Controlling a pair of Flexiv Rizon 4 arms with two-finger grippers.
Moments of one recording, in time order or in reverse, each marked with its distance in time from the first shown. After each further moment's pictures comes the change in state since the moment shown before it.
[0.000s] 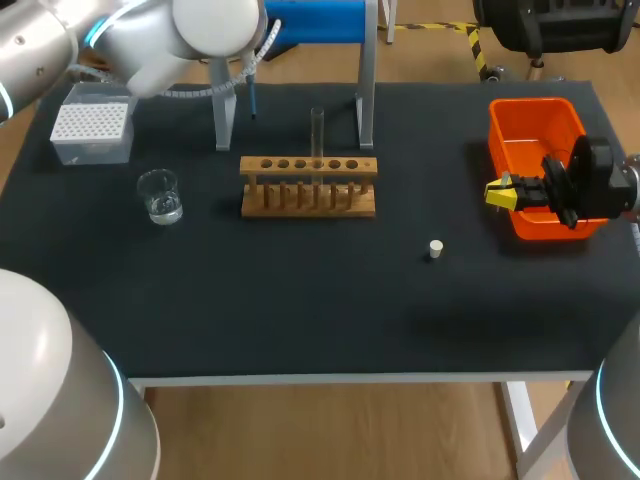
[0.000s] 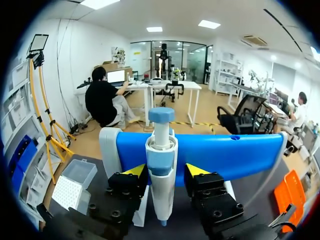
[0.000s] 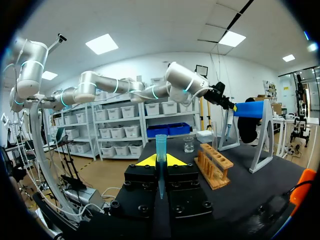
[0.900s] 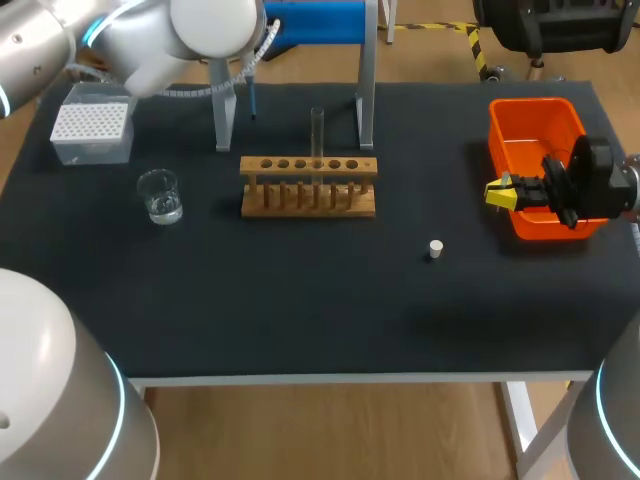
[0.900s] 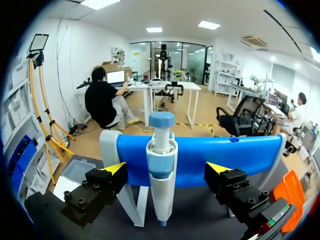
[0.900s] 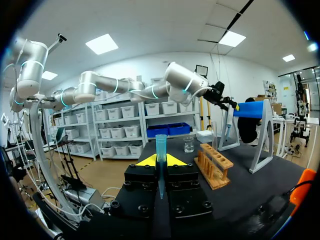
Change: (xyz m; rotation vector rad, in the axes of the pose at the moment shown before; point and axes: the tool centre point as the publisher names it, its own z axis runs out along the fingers) left arm 0.000 -0.002 -0.003 0.009 0.008 0.000; right arm 0.000 0.000 0.000 0.000 0.000 0.000
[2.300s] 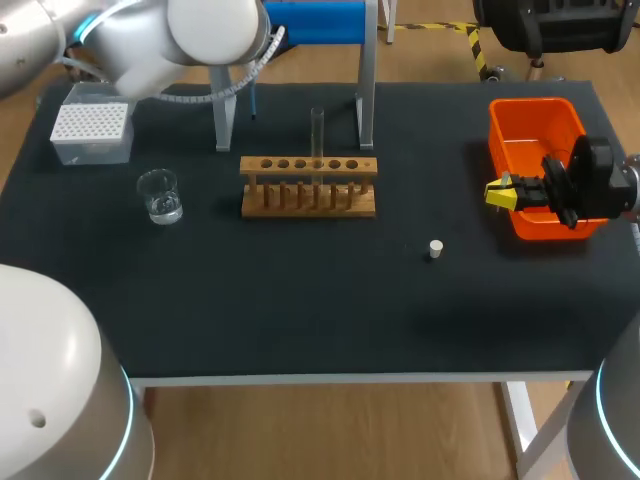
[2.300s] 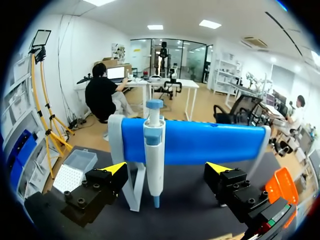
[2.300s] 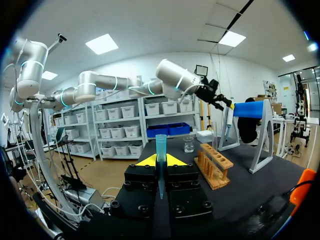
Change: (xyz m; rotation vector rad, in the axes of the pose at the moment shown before) left arm 0.011 0.017 -0.038 -0.027 0.014 -0.024; right arm 0.000 0.000 0.000 0.000 0.000 0.000
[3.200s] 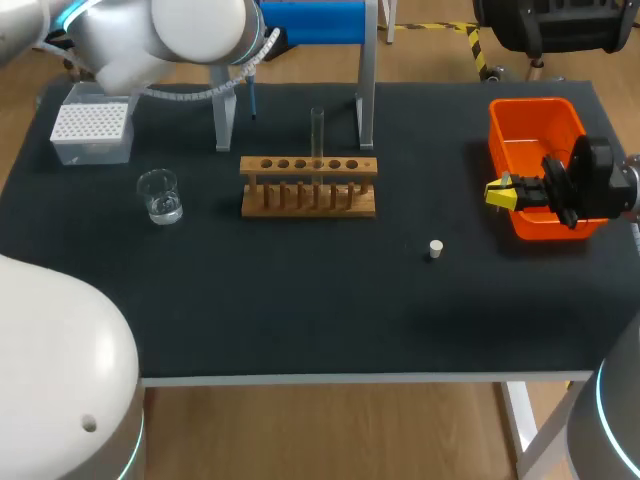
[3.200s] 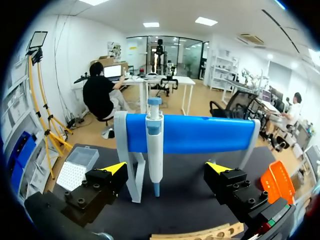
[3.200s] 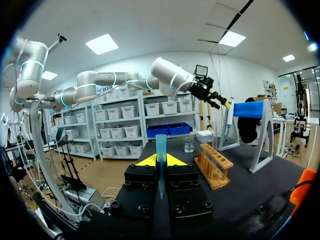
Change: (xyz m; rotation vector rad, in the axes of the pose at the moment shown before) left arm 0.000 0.008 -0.028 -0.030 0.025 0.013; right arm 0.000 0.000 0.000 0.000 0.000 0.000
